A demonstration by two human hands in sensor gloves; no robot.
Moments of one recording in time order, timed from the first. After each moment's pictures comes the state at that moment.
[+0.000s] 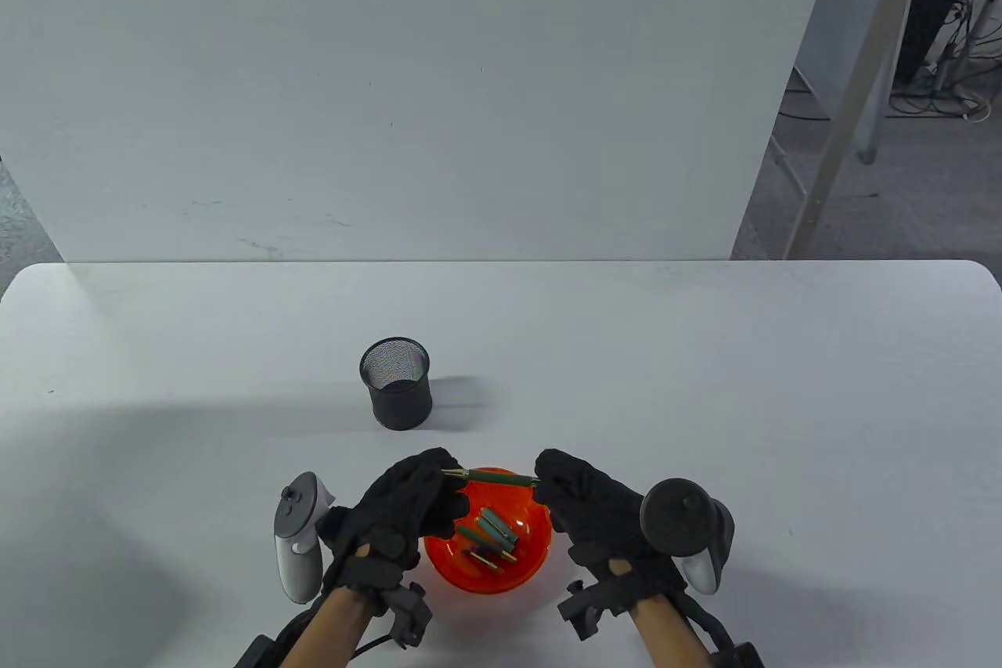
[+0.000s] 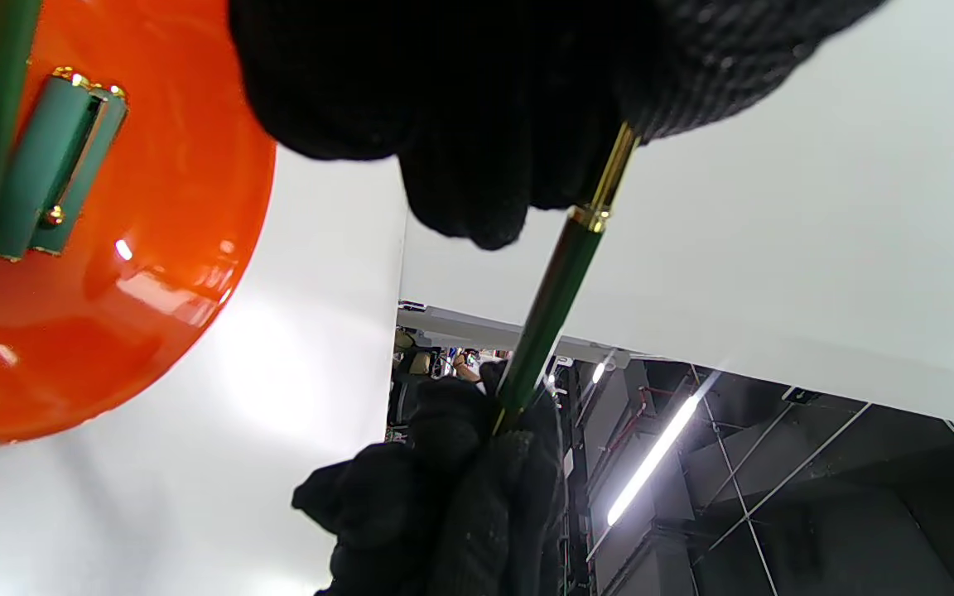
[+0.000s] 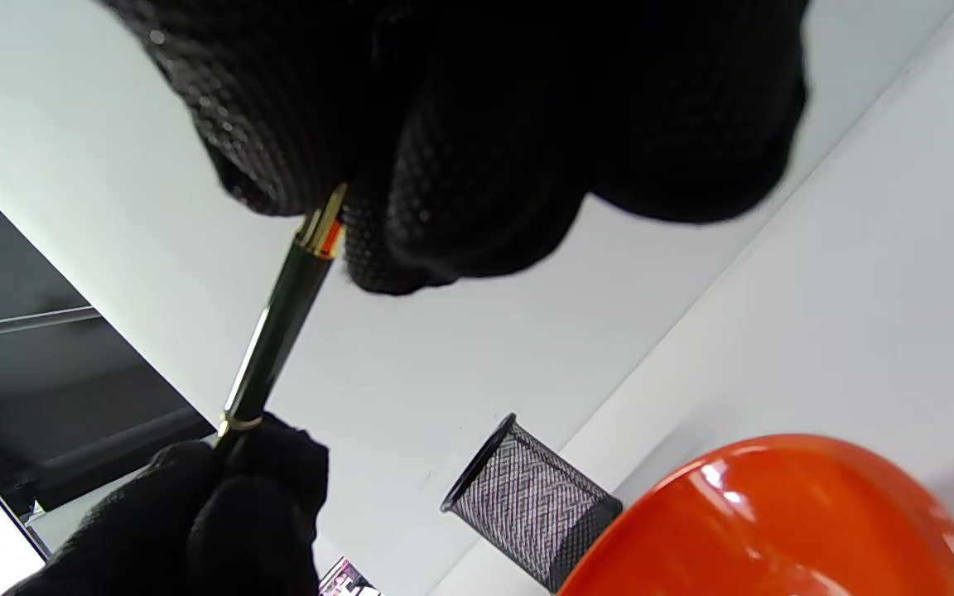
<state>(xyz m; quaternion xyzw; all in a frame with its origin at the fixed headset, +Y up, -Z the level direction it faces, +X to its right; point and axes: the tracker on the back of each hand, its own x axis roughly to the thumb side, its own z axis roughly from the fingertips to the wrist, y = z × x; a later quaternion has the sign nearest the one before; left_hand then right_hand) -0.190 -0.727 -0.363 -0.13 -0.11 0.77 0.62 0.119 -0.689 -0.353 0.16 -0.11 0.84 0.50</state>
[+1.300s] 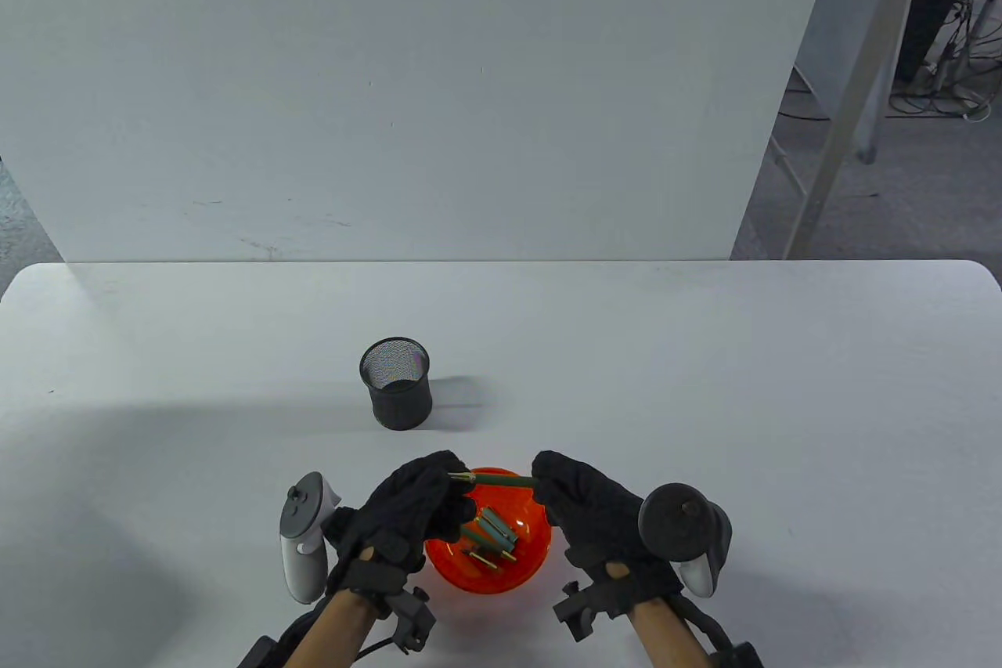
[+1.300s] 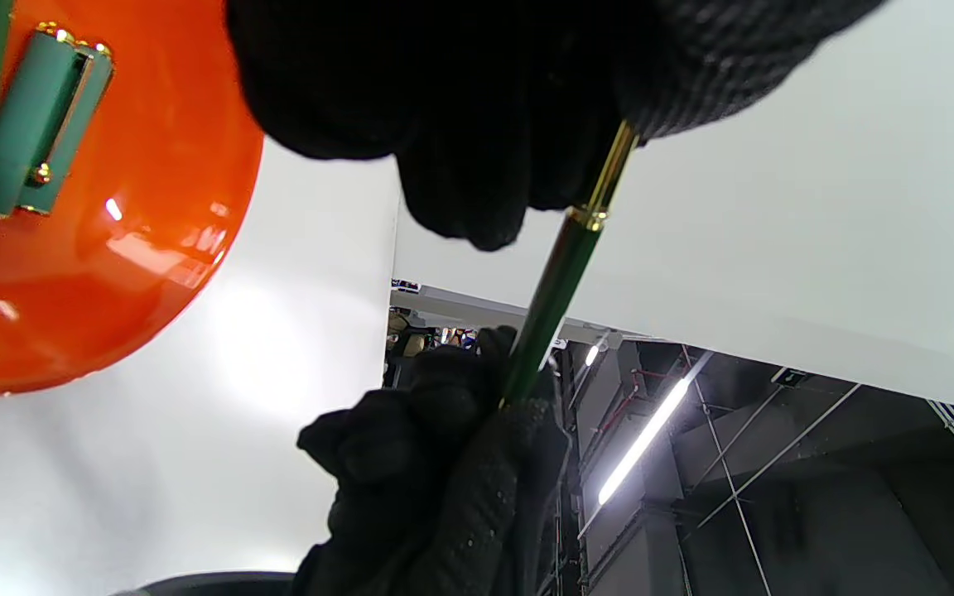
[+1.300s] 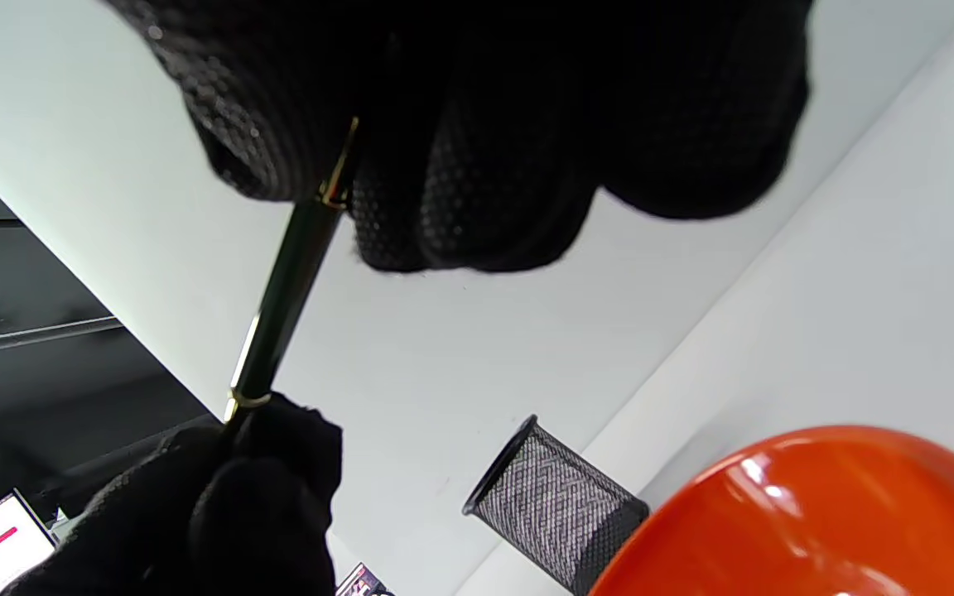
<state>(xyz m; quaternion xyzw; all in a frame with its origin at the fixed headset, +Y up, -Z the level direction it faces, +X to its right) -0.184 -0.725 -0.362 -0.13 -0.13 0.77 0.61 0.114 -0.687 -0.350 0.17 -0.11 0.84 0.51</state>
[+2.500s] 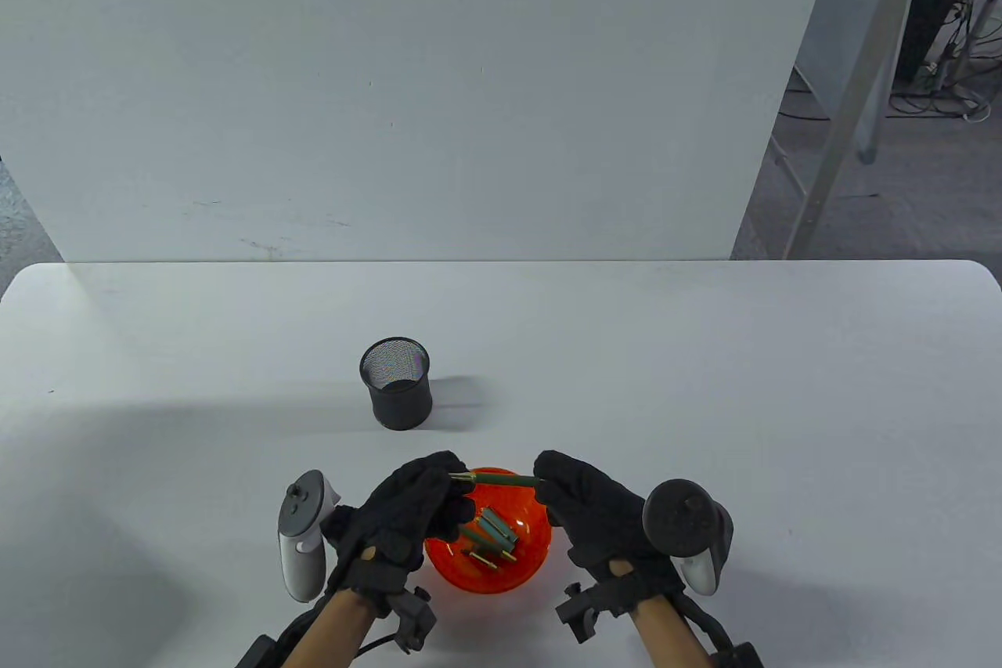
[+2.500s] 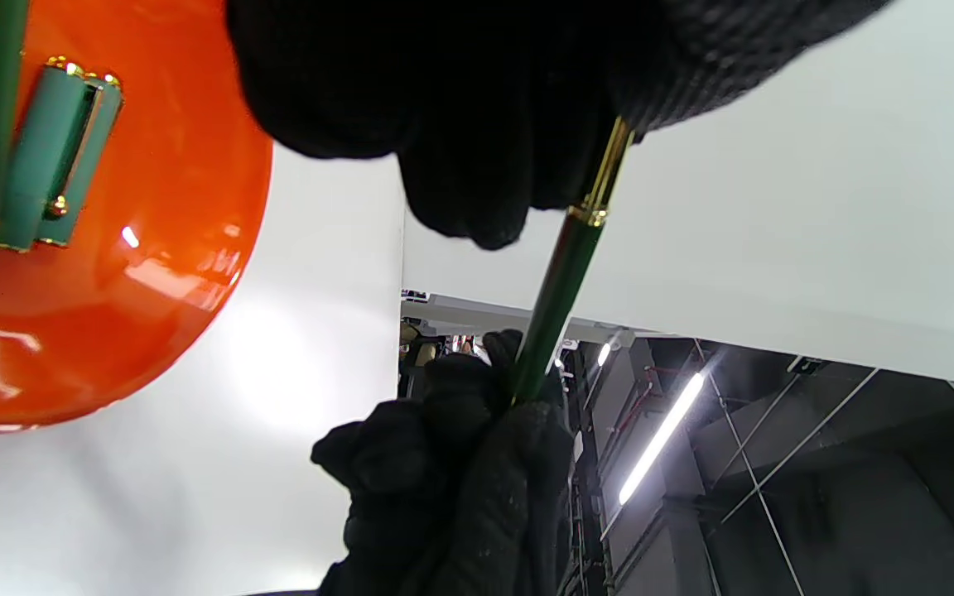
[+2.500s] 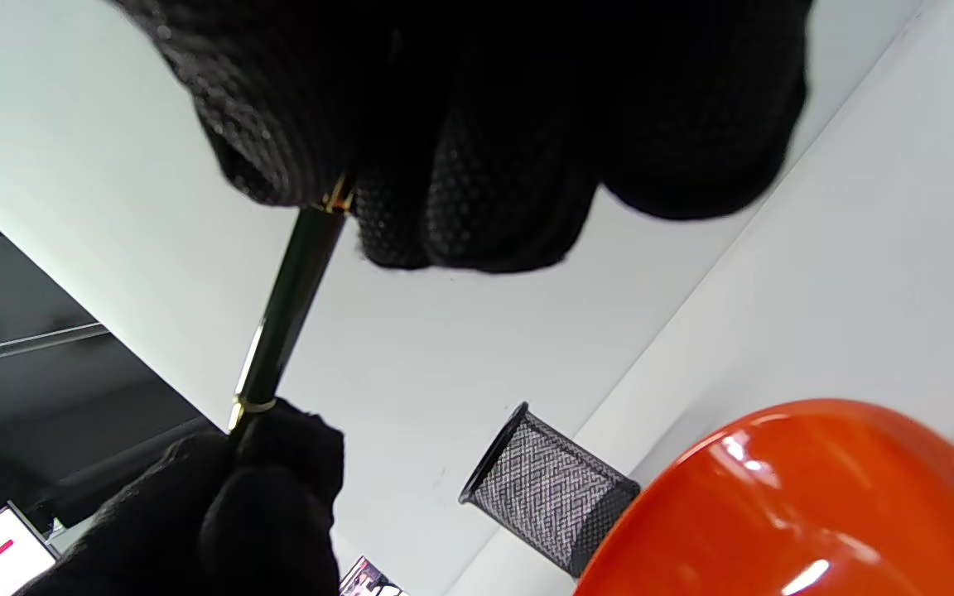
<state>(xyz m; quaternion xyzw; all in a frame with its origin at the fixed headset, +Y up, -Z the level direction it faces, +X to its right) -0.184 -0.723 -0.361 -0.13 -0.13 0.75 0.63 0.119 -0.689 -0.350 0.16 -0.09 0.83 0.52</state>
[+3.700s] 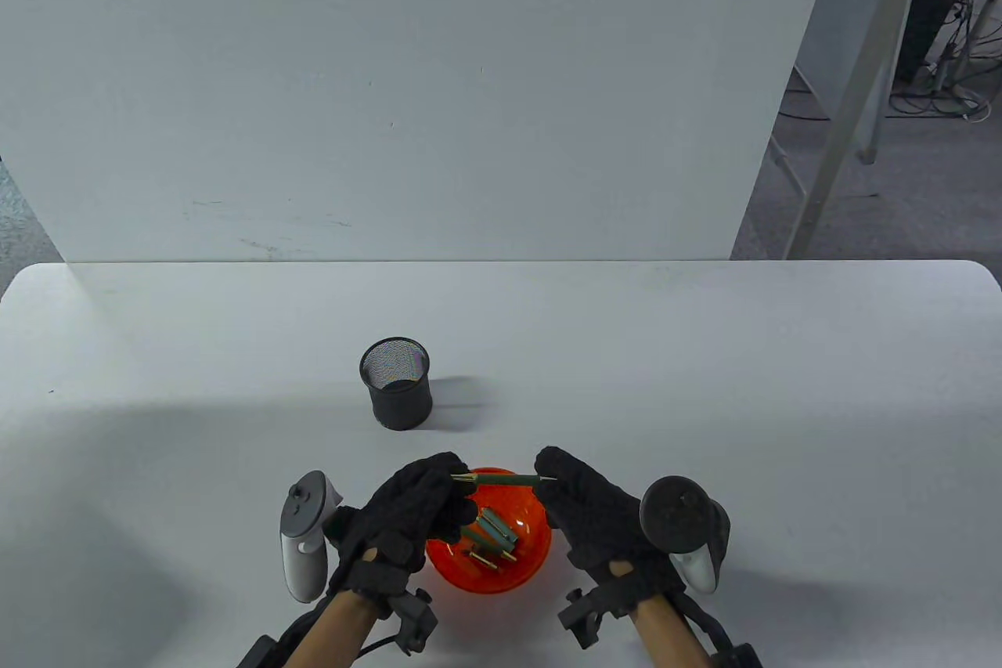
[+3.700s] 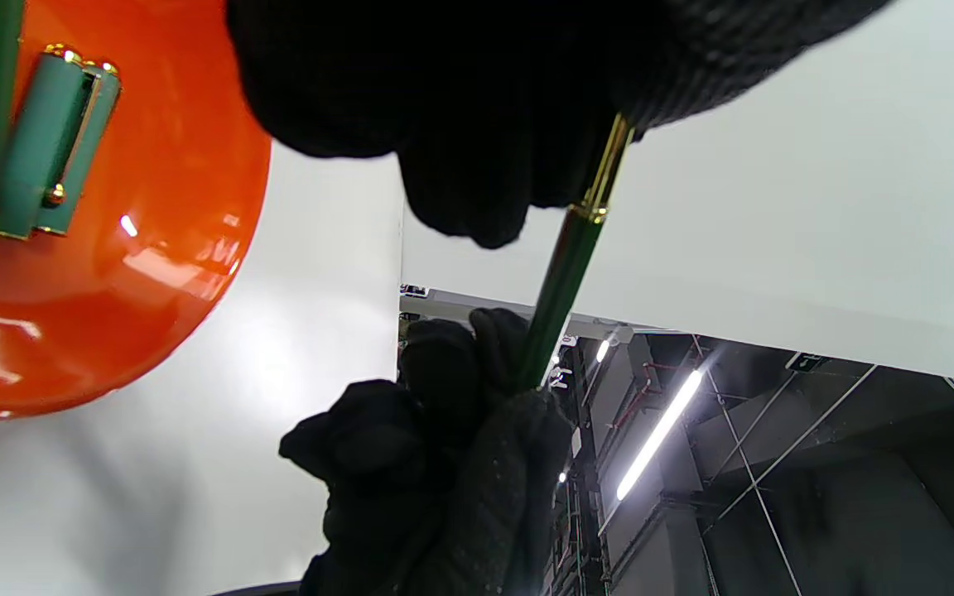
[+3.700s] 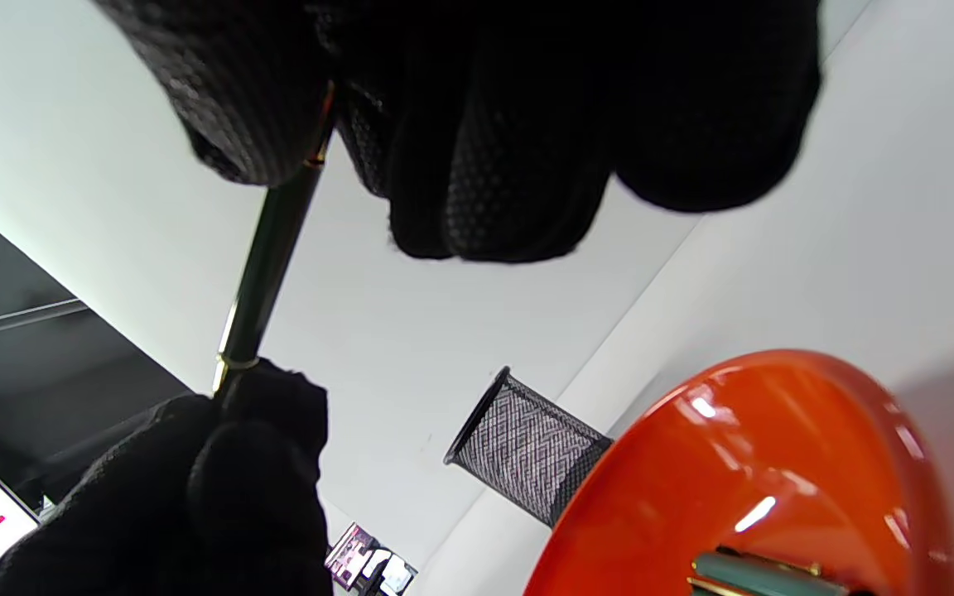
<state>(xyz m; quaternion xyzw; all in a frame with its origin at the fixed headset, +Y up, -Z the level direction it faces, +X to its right) -0.183 -0.723 -0.361 -0.13 -0.13 0.75 0.63 0.117 -0.694 -0.354 0.17 -0.06 0.83 0.52</state>
